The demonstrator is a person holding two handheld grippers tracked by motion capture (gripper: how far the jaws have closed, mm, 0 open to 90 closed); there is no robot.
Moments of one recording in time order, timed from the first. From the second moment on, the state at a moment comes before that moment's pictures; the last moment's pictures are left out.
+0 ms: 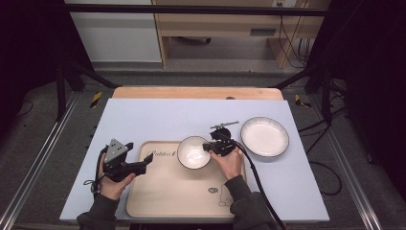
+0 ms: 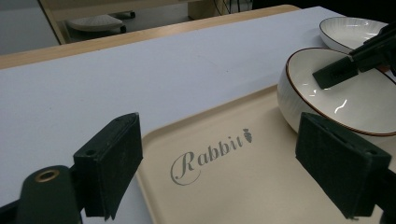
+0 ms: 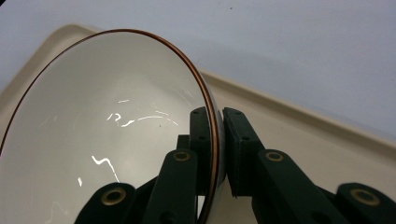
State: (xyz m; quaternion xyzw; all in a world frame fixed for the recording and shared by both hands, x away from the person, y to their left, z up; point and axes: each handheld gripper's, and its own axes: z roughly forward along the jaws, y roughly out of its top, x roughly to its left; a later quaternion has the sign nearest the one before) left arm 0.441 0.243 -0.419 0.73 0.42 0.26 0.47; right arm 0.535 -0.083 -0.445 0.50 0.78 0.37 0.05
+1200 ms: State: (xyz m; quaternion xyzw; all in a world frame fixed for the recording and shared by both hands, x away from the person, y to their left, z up) left arm 0.441 0.242 -0.420 0.74 0.42 0.25 0.46; right arm 0.538 -0.085 -0.447 0.49 0.78 0.38 0.10
